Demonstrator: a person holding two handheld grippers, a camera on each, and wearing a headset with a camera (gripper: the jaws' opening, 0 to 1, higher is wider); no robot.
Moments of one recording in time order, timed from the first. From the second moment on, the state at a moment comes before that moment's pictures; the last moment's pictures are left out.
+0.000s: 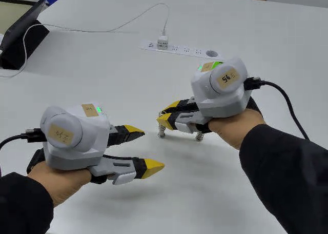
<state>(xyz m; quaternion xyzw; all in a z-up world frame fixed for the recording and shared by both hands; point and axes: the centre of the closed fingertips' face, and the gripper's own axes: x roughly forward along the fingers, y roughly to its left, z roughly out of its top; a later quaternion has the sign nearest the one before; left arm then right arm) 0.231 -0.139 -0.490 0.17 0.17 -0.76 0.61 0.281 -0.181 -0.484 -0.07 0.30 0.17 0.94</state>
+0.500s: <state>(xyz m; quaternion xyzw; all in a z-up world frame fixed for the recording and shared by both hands) 0.232 -0.139 -0.491 0.17 0.17 -0.75 0.61 0.280 -0.183 -0.506 -0.07 0.32 0.15 0.93</state>
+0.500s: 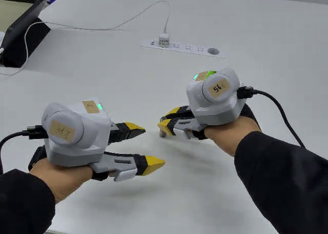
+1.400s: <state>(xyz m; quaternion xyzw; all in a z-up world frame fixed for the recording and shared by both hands) 0.234 -0.143 -0.484 0.17 0.17 -0.75 0.62 0.261 -0.187 -0.482 -0.06 0.29 0.13 0.95</state>
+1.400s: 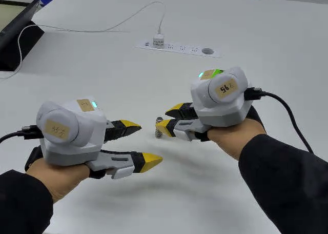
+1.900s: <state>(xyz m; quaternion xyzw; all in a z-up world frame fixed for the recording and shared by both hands) 0.232 -0.142 -0.483 0.16 0.17 -0.75 0.62 0.215 -0.176 -0.475 -0.07 0.28 0.14 0.95</state>
